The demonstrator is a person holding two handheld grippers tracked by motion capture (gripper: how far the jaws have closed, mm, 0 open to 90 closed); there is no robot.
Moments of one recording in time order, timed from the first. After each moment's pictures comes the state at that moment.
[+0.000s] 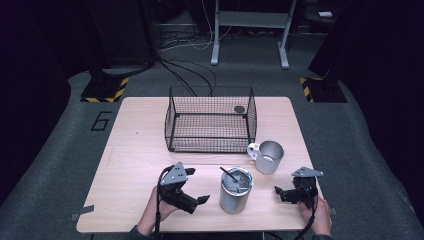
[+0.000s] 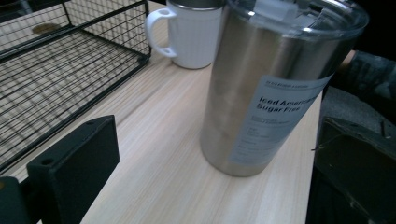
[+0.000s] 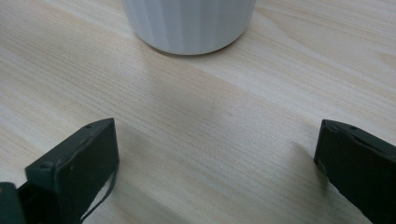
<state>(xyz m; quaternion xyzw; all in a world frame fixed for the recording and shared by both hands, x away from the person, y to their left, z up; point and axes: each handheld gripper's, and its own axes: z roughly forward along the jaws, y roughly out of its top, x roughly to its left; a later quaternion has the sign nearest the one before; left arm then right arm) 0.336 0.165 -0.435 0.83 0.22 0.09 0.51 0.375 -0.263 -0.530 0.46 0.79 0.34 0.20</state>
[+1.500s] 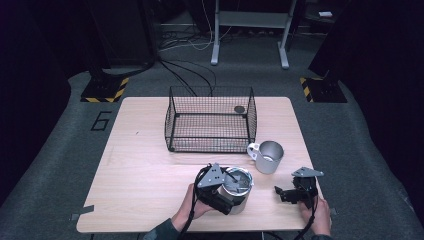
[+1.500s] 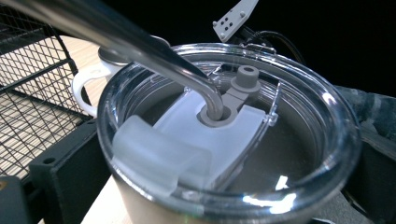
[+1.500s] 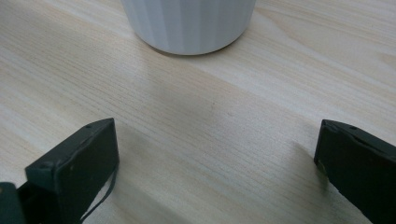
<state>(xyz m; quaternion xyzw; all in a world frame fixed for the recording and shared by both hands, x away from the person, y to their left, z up) 0.343 0.077 -0.444 0.81 0.16 0.09 0.55 0.375 -0.263 -0.530 0.46 0.80 0.33 0.20</state>
